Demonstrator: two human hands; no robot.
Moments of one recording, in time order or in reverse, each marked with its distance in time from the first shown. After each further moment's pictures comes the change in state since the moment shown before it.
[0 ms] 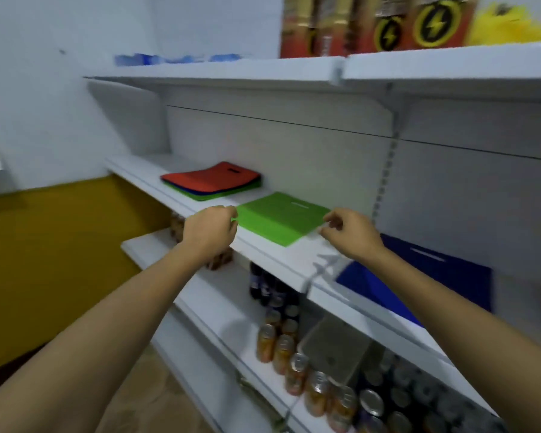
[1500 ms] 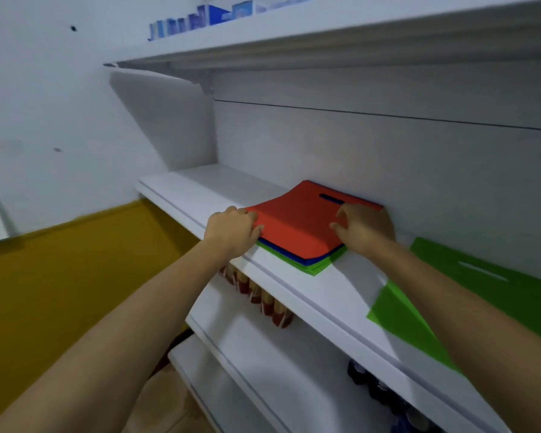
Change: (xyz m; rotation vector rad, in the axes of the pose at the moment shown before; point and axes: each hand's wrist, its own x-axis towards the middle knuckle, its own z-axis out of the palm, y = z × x) left_hand 0.304 -0.328 0.138 0.232 -0.106 0.130; right_hand 0.354 -0.163 0.296 -0.418 -0.007 -0.053
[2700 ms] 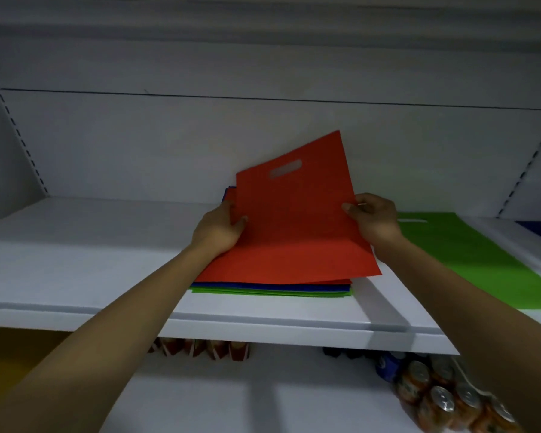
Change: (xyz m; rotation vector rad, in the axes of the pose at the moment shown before) left_hand 0.188 -0.016 0.102 -0.915 -0.181 0.389; right_hand 0.014 -0.040 0.021 0.895 0.603 0.801
